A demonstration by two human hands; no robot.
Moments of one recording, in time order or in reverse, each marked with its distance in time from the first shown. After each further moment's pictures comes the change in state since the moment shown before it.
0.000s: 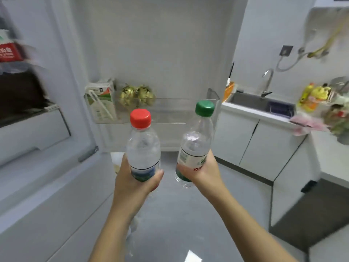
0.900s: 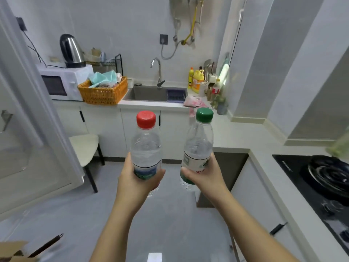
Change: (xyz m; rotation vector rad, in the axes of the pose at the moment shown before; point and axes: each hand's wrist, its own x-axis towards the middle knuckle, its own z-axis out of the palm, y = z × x) left_hand 0.011 0.028 0.369 -0.155 -0.570 0.054; right_hand -0.019 0.060 -0.339 -0.167 0.606 0.115
